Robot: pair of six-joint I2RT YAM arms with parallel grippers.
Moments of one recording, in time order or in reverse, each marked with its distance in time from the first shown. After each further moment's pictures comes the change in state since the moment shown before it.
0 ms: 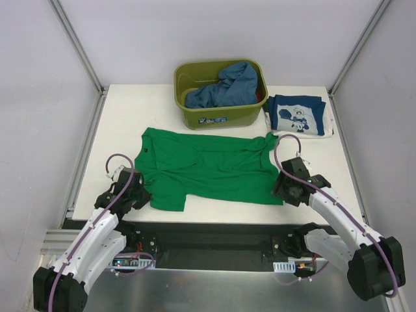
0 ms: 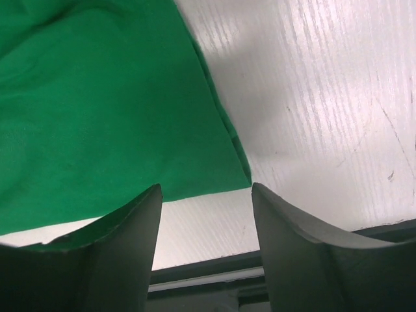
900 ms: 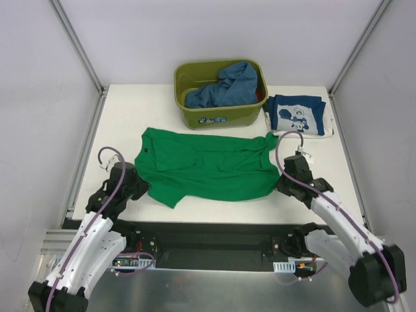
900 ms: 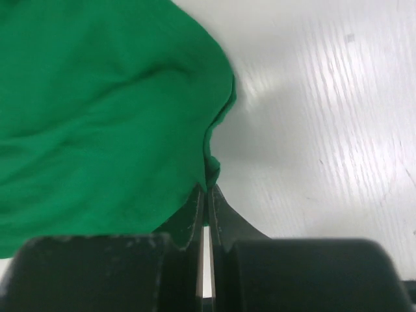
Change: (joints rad) left arm 0.000 -0.069 0.105 -0.026 -0.018 0.023; right arm -0.003 0.022 -0.028 0.176 0.014 -0.028
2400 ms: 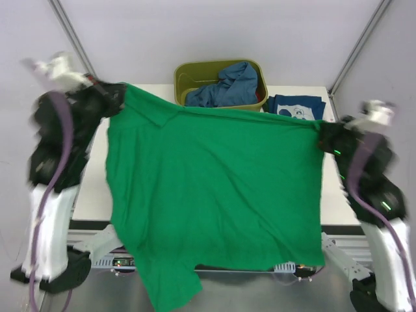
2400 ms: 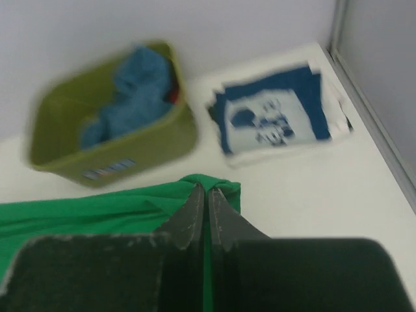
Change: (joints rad) left arm 0.000 0.413 1.262 0.037 0.024 0.427; right arm 0.000 -0.217 0.880 -0.167 0.206 -0.381
